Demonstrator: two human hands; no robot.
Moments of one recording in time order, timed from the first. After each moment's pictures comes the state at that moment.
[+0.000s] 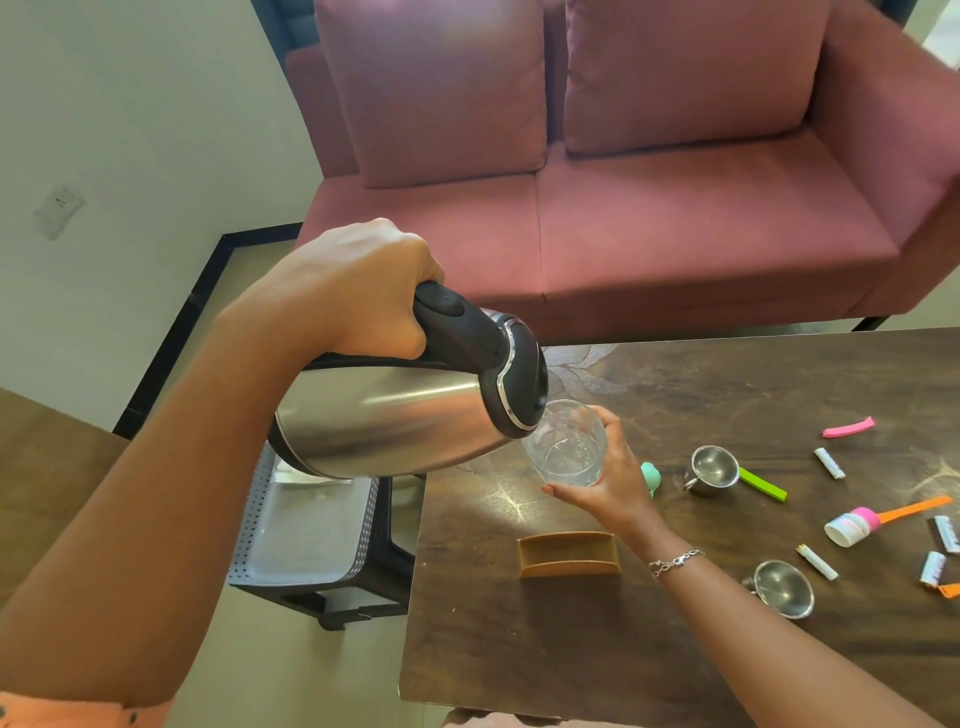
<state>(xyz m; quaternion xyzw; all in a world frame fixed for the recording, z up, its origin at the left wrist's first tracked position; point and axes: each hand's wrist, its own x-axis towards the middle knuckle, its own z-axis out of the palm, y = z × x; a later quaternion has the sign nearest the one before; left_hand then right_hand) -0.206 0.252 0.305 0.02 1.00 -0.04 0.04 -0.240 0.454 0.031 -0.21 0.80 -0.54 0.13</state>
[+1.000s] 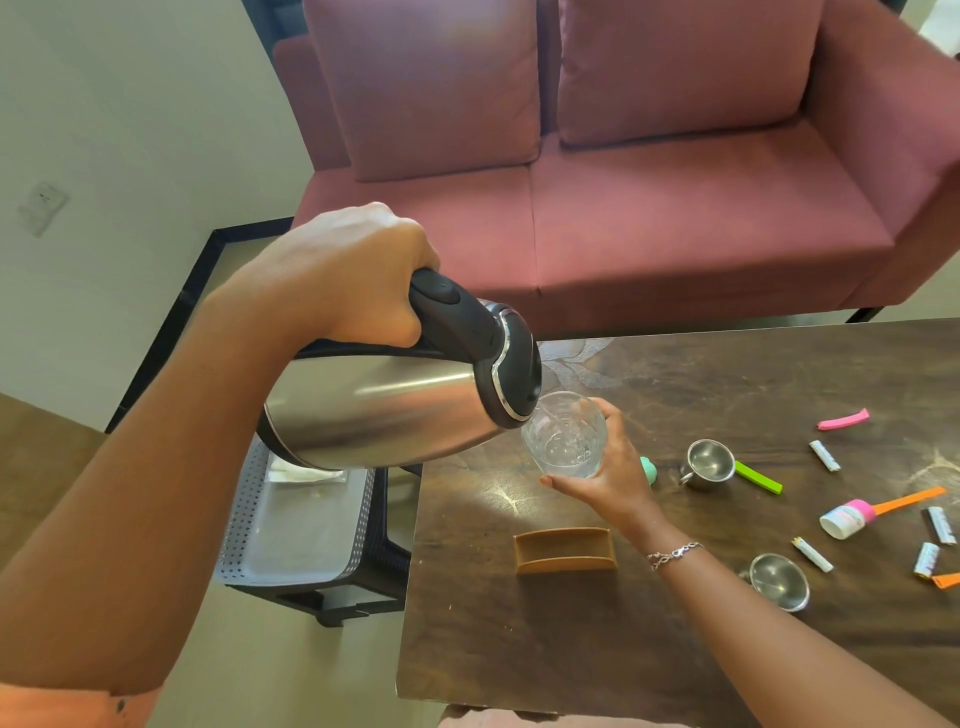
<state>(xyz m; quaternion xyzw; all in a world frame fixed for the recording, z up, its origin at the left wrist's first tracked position) -0.215 0.257 0.310 -0.01 1.00 -0.04 0.06 -0.247 0.456 0.030 -0.20 0.80 -0.55 0.13</state>
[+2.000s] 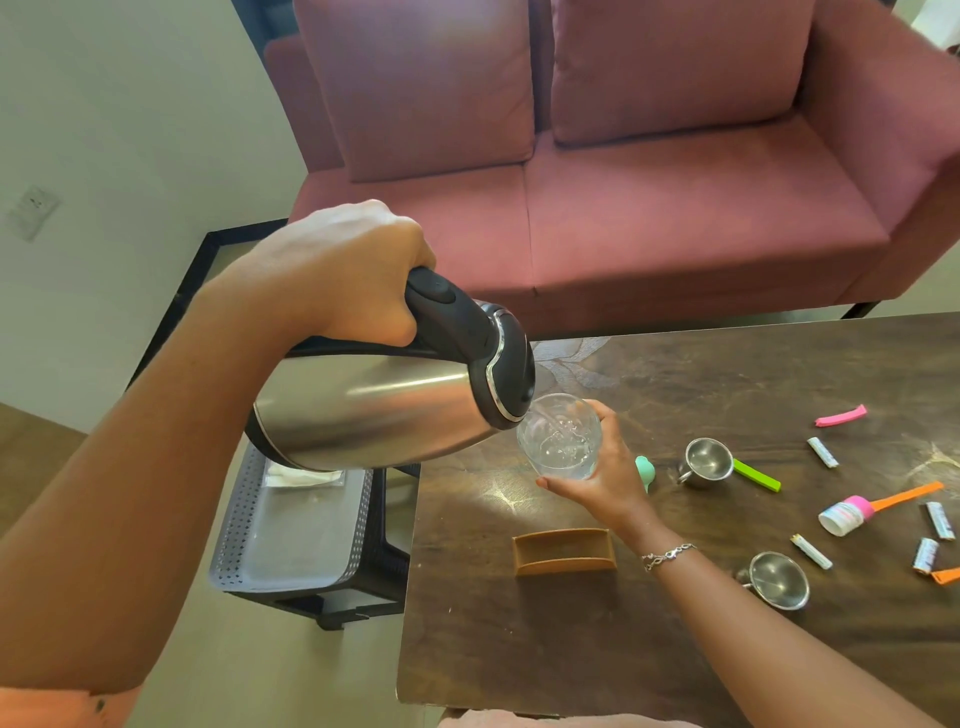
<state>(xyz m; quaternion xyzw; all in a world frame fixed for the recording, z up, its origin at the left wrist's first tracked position) -0.224 0.255 0.308 0.00 1.00 -0.04 0.07 -0.247 0.454 0.025 -0.19 0.80 -0.56 0.14</state>
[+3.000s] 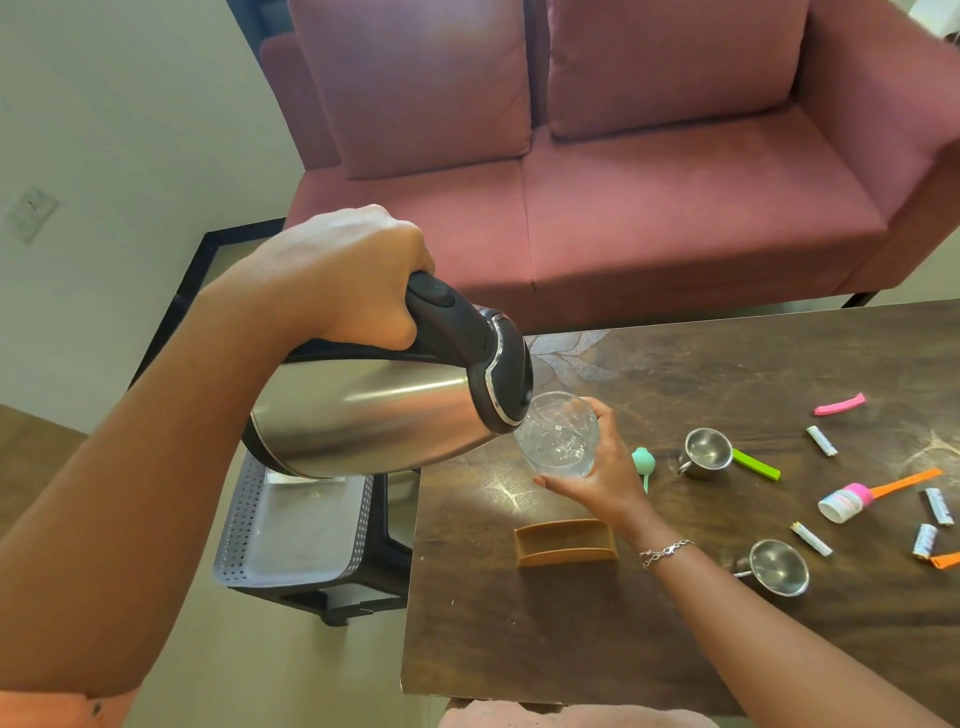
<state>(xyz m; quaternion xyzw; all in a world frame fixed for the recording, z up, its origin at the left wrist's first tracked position) -0.217 0.262 0.308 -0.01 0.99 -0.05 0.09 -0.239 0.455 0.023 -0.20 0.79 -0.57 0.14</state>
